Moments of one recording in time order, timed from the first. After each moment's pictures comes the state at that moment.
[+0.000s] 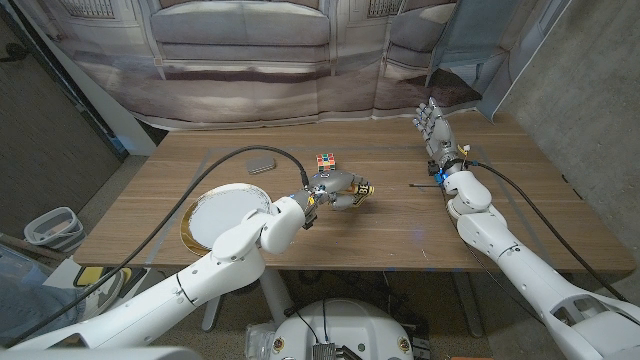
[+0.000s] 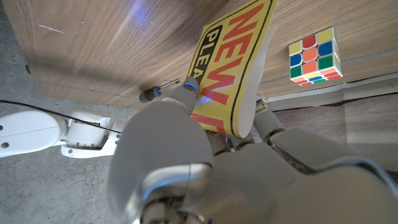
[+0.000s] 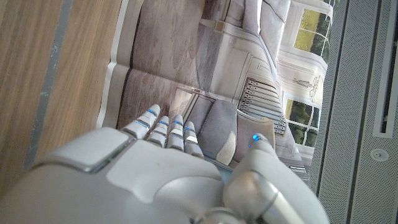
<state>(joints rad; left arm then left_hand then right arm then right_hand) 0.95 0.71 0.72 -2.13 0.72 0.30 -0.11 1.22 0.14 0.43 -0.15 0.18 0.46 -0.04 0.25 0.20 0.42 -0.14 0.22 0.19 0.51 -0.05 0.25 0.22 0.59 0.00 0.39 0.19 -0.83 -0.46 -0.35 -1.31 0.61 0.45 -0.01 0.14 -0.02 0.20 -0.02 0.28 0.08 0.06 0.19 0.18 0.10 0.07 0.21 0.18 0.02 0.03 0.19 0.18 0.09 -0.04 0.21 0.18</state>
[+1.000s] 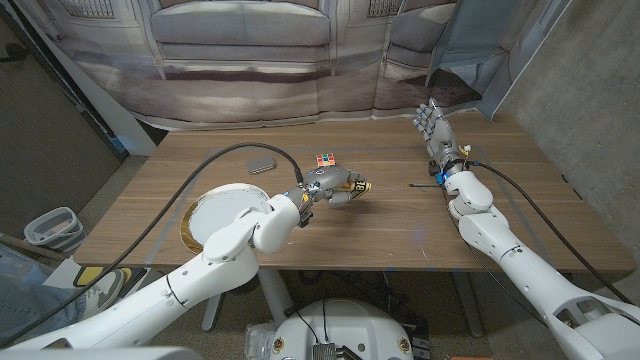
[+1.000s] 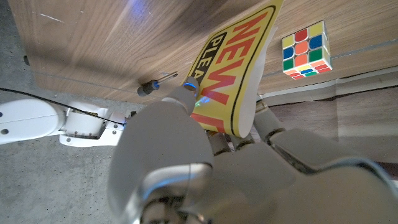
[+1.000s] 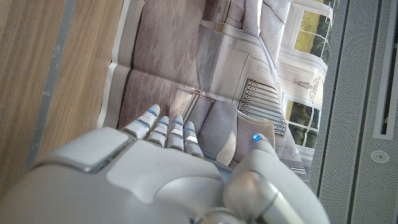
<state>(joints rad) 0.98 0.74 0.68 -2.18 0.69 0.32 -0.11 1.22 0.14 0.43 -0.15 0.18 0.47 -0.05 0.24 0.20 0.42 -0.14 0.22 0.19 0.51 -0.05 0.24 0.23 0.59 0.00 0.39 0.19 -0.84 -0.47 -0.35 -1.32 0.61 0.44 0.00 0.14 -0.02 0.19 -0.02 0.29 0.08 0.06 0.19 0.18 0.10 0.07 0.21 0.18 0.02 0.03 0.19 0.18 0.09 -0.04 0.21 0.18</state>
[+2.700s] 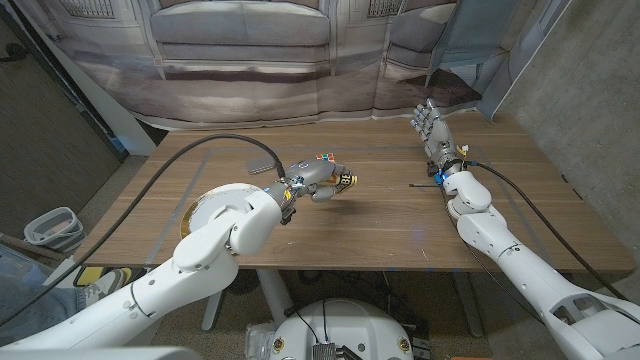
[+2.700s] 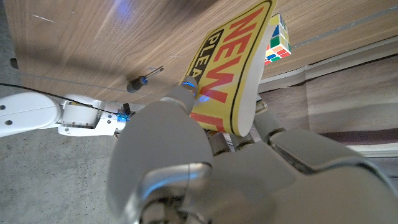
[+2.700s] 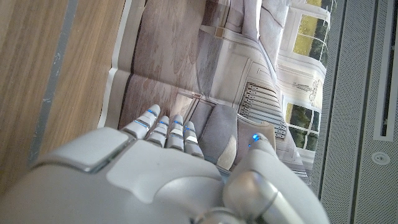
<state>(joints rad) 1.08 0.85 0.58 -2.35 0.73 0.41 -0.13 1.21 0.13 0.43 -0.15 0.18 0.48 -0.05 0.24 0.20 0.42 -0.14 0.21 0.19 0.51 -0.05 0.24 0.24 0.59 0.00 0.40 0.19 -0.82 -0.46 -0.36 -1.29 0.62 0.45 0.02 0.15 -0.01 0.19 -0.03 0.28 0.08 0.06 0.19 0.18 0.10 0.07 0.21 0.18 0.02 0.03 0.19 0.18 0.09 -0.04 0.21 0.18</state>
